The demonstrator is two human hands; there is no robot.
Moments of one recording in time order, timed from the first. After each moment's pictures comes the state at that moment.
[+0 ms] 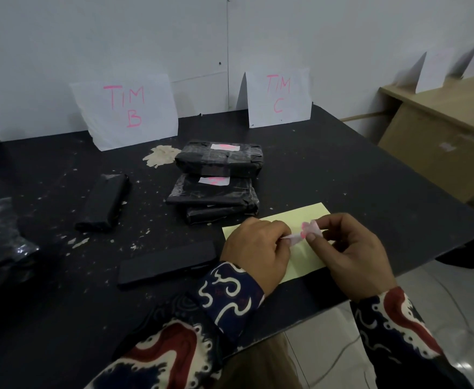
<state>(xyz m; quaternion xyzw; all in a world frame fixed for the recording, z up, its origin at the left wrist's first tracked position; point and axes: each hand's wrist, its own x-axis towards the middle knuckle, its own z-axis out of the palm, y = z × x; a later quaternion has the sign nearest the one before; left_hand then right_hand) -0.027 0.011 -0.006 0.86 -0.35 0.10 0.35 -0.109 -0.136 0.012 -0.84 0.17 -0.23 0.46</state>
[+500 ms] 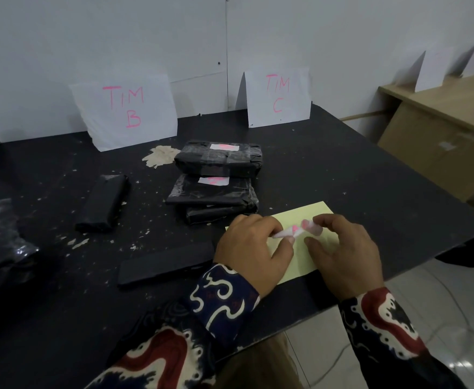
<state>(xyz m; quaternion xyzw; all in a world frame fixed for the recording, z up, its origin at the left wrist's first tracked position) -0.030 0.017 -0.001 0.86 -0.31 0.11 0.38 -0.104 -0.128 0.012 -0.91 0.25 -0.18 0.27</state>
